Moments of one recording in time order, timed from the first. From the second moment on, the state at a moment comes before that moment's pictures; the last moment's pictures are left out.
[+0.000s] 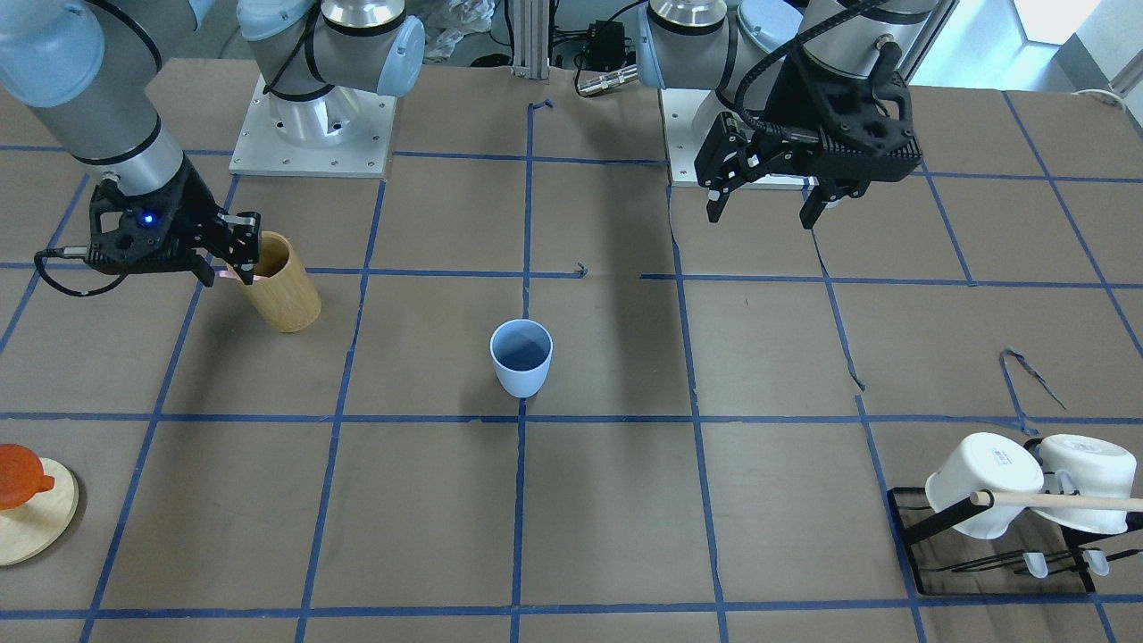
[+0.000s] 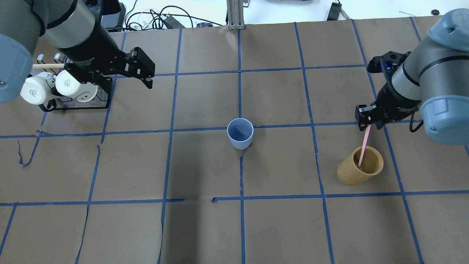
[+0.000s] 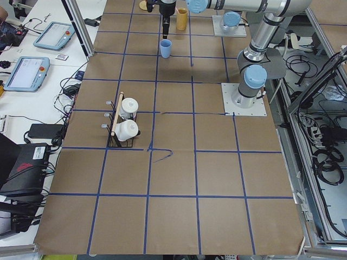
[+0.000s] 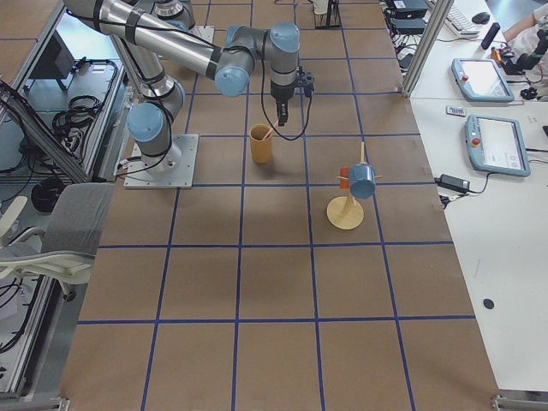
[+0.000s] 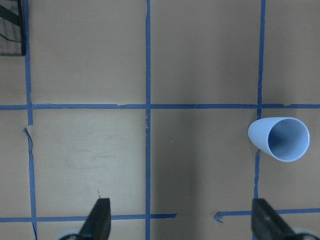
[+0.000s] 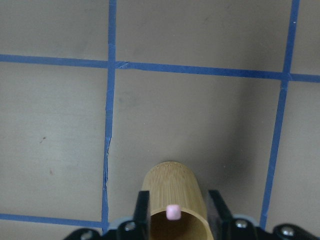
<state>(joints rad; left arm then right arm) -1.58 -1.51 -1.59 -1.52 1.51 -0.02 1.33 -1.65 1.99 -1.92 -1.55 -0.31</state>
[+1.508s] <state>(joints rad) -1.57 -1.51 -1.59 -1.52 1.50 -0.02 1.34 -1.69 1.81 -1.72 -1.49 -0.31</state>
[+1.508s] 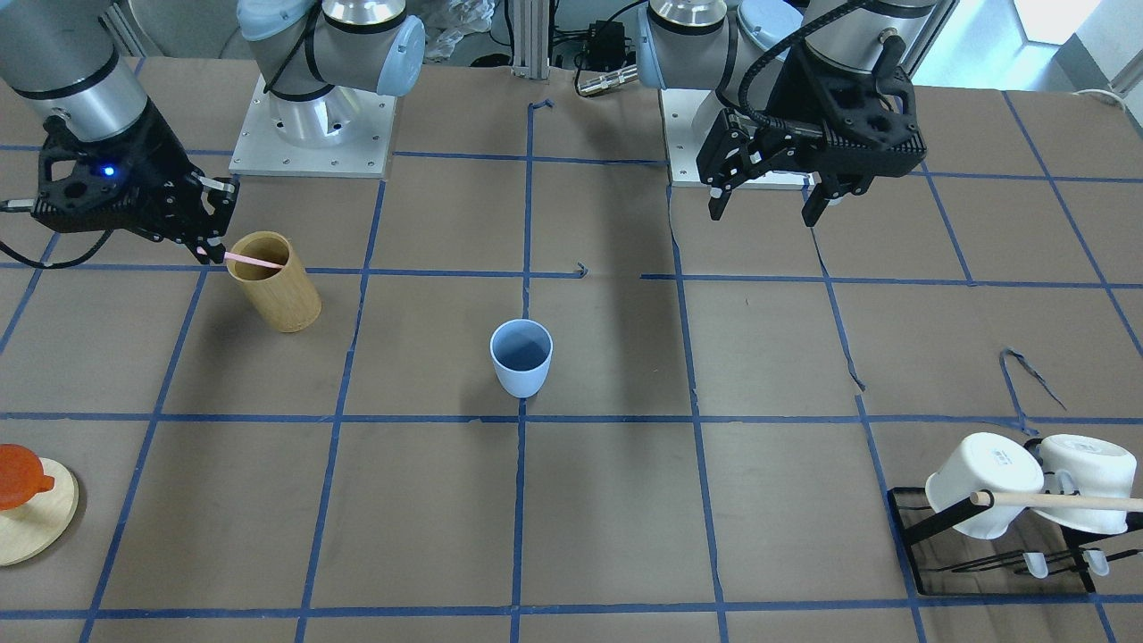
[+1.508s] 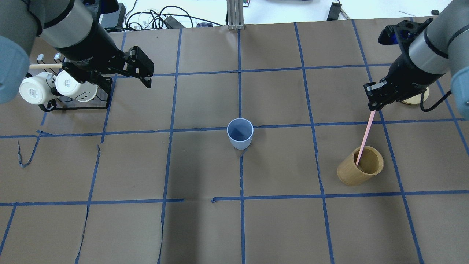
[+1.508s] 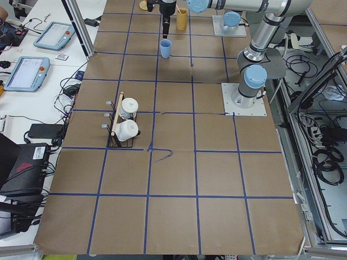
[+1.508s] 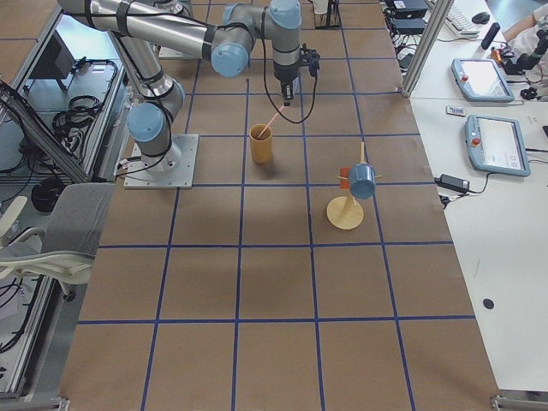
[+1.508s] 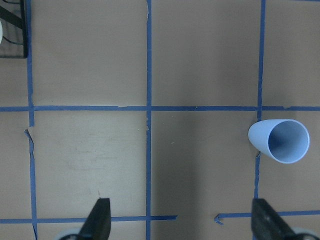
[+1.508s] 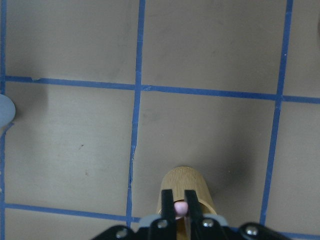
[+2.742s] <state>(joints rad) -1.57 -1.51 -1.59 -1.52 1.50 -0.02 1.79 -1.56 1.70 -2.15 -1.42 0.22</state>
